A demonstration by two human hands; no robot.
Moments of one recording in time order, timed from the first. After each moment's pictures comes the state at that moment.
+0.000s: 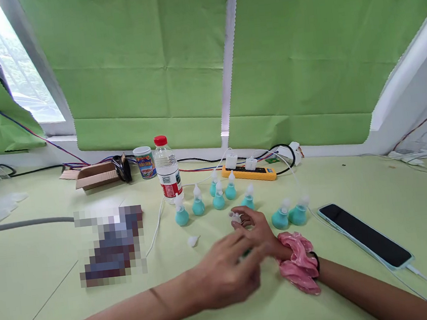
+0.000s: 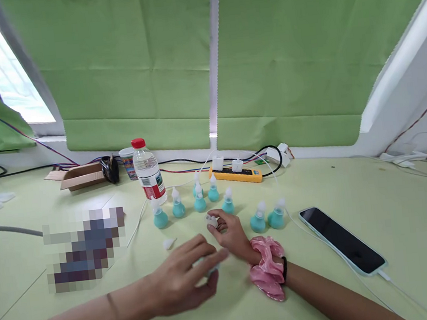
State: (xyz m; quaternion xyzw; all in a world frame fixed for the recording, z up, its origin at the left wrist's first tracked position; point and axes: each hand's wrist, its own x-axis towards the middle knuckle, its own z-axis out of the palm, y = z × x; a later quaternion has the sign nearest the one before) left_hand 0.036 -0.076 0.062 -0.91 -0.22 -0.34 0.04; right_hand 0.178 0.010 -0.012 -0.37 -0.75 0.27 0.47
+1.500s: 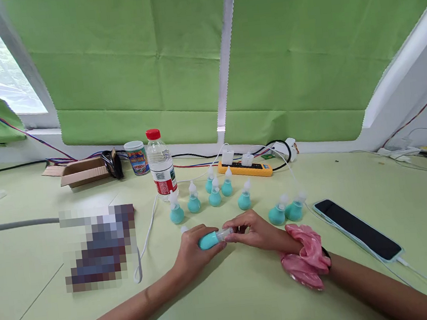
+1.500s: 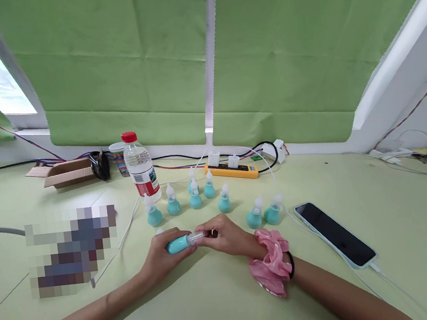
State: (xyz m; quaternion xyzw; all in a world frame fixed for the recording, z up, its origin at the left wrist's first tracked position) left_hand 0.001 -0.041 0.001 -0.74 -0.51 -0.40 -0.20; right_hand 0.182 -0.002 0.034 -0.24 -0.88 0.32 0.26
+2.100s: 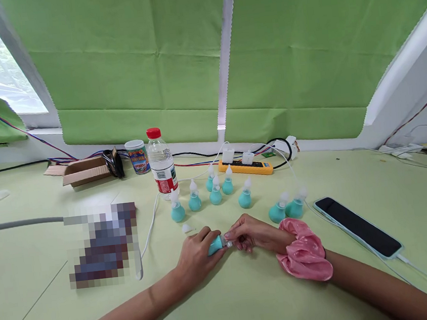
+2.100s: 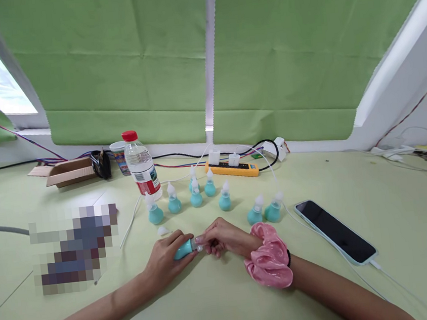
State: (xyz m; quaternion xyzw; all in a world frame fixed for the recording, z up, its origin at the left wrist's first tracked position) left_hand 0.001 -0.046 -0.011 -0.84 -0.44 -0.31 0.05; right_hand 0.175 0.002 0.018 -0.39 -0.58 0.70 0.15
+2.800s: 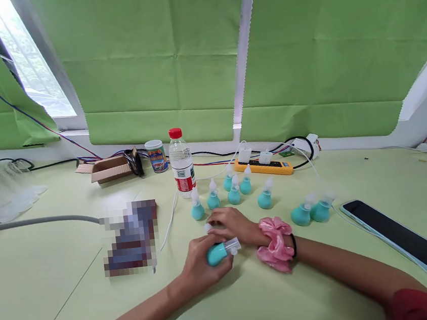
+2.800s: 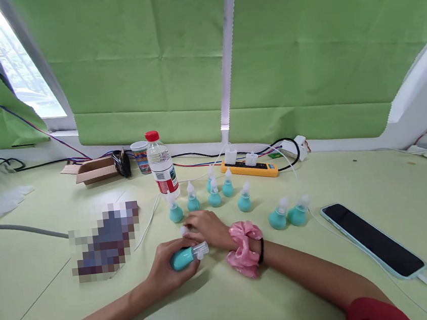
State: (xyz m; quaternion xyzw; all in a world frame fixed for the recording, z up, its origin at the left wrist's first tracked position) left_hand -0.028 -0.068 -0.002 -0.74 -0.48 -0.45 -0.14; right_hand 0.095 0.026 0.005 -0.26 -0.92 0.19 0.20
